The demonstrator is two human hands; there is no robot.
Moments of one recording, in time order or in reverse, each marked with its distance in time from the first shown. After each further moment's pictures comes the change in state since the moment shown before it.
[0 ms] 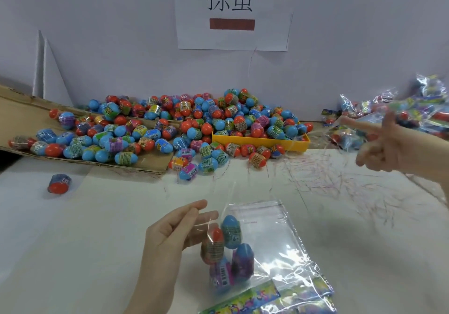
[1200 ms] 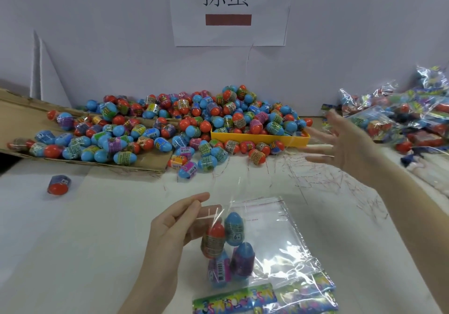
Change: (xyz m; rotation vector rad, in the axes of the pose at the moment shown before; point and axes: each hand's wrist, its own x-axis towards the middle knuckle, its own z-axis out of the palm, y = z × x) left_hand 0.007 0.001 0.002 0.030 -0.026 -0.019; right_hand 0.023 -0.006 0.076 0.027 0.192 -0.201
